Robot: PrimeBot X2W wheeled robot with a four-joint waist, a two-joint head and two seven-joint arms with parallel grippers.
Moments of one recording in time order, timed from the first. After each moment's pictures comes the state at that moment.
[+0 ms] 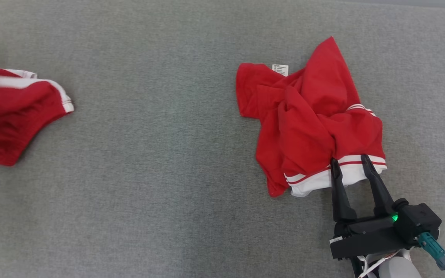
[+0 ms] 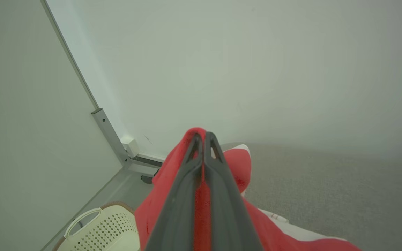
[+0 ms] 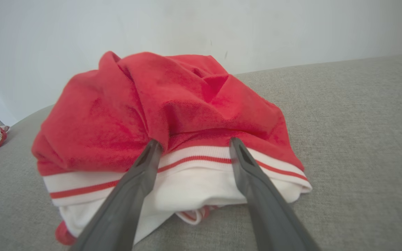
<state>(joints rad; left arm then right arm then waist) -0.84 0.56 -0.12 0.72 -0.53 0.07 -0.25 -0.14 -0.05 0.06 0.13 0.18 0.13 -0.26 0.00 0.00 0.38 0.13</state>
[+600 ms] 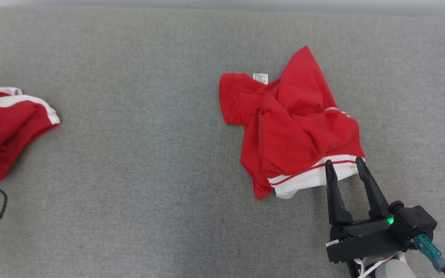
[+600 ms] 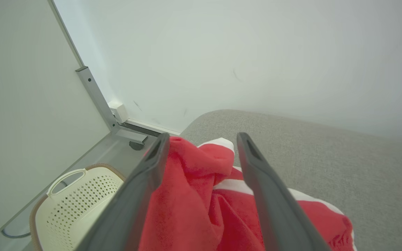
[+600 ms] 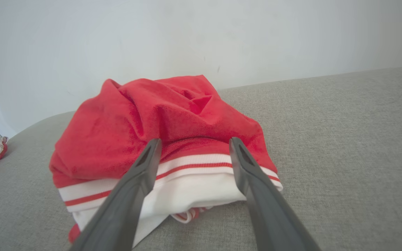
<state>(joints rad) -0.83 0.50 -0.07 0.92 -0.54 0.02 -0.26 -0.14 -0.05 0.08 0.12 0.20 0.13 -0.26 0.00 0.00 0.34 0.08</state>
